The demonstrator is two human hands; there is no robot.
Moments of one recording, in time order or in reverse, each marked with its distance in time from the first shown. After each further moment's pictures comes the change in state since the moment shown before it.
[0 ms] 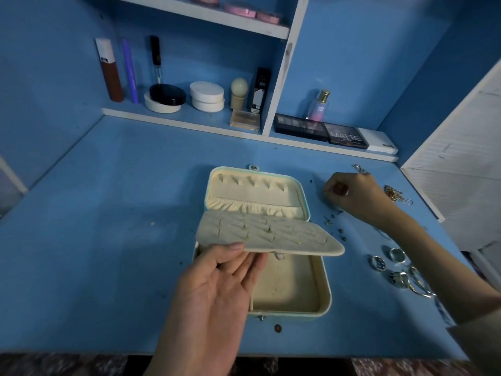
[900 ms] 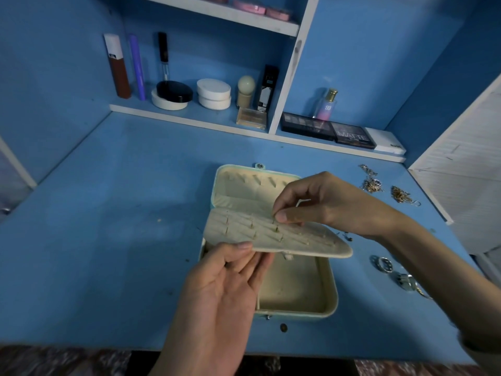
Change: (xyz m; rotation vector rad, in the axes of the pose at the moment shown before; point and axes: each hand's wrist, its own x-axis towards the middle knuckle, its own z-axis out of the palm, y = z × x) left_hand -0.001 0.001 0.000 -0.003 -0.014 -0.009; right_hand -0.031 -0.113 -0.026 0.559 -0.511 -0.199
